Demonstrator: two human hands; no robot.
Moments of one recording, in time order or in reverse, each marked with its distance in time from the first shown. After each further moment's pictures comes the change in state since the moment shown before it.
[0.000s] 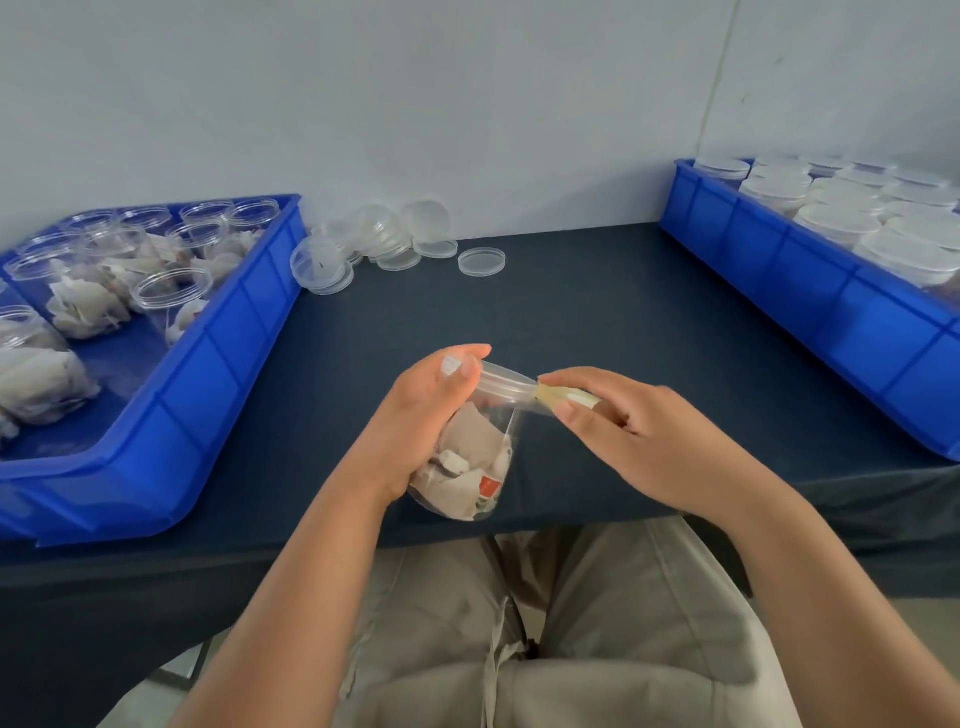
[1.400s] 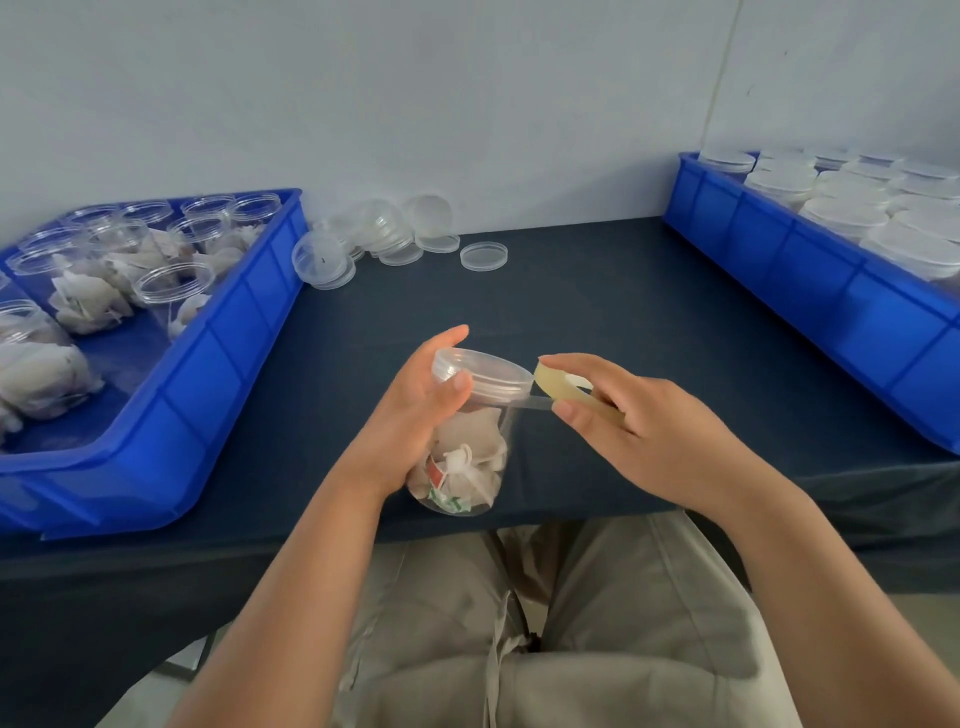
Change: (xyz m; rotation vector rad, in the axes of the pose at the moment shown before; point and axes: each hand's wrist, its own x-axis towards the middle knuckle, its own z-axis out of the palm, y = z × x) left_hand -0.001 -0.016 -0.008 -0.084 -0.022 0.080; right_hand 0.003 0.004 0.004 -0.117 0.033 -0.060
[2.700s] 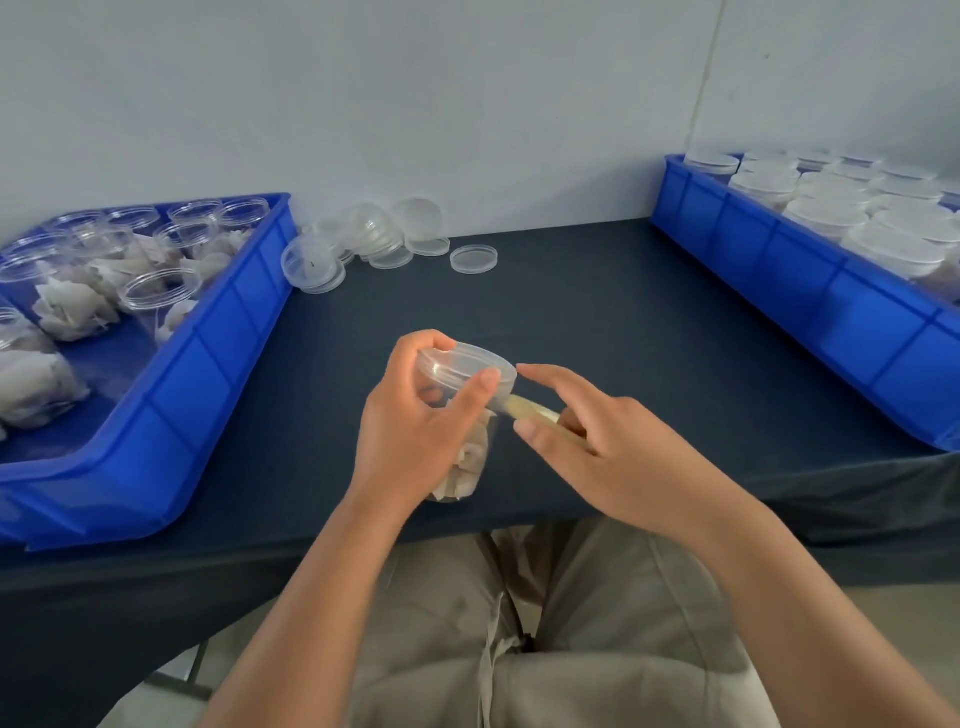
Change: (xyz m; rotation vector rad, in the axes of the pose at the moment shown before) left_hand -0.015 0.020 0.031 0.319 0.372 0.133; right_hand -0.012 -0.028 0.008 0.113 -0.042 0.022
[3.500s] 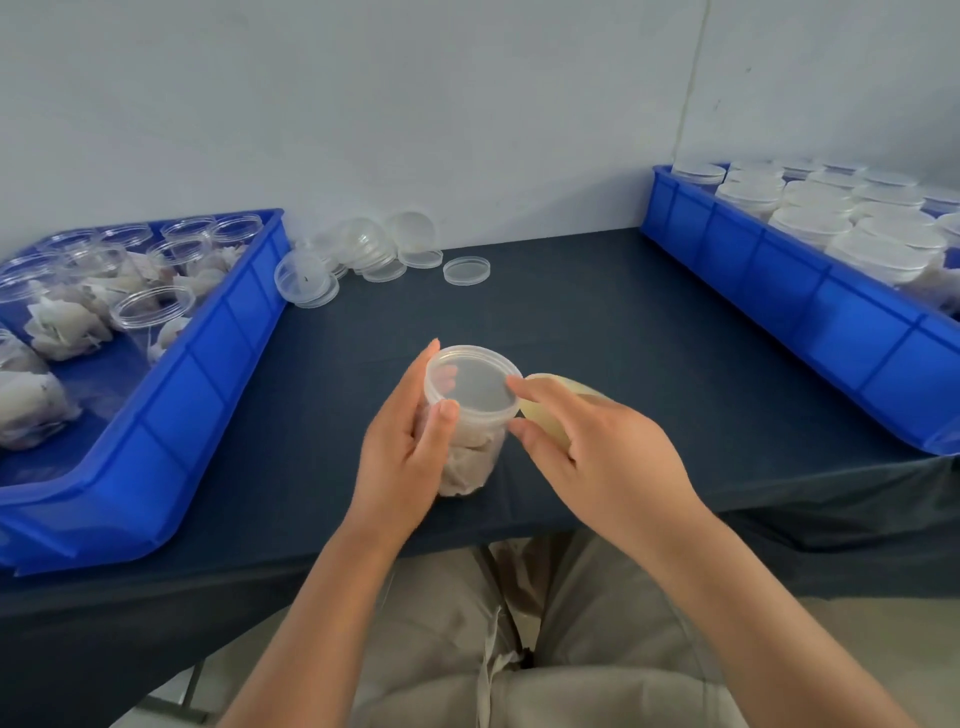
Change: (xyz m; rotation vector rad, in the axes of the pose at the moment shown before) left_hand -0.005 -0.034 0.004 -0.108 -0.089 0.102; right_hand 0.002 -0.006 0.015 -0.234 0.303 -0.049
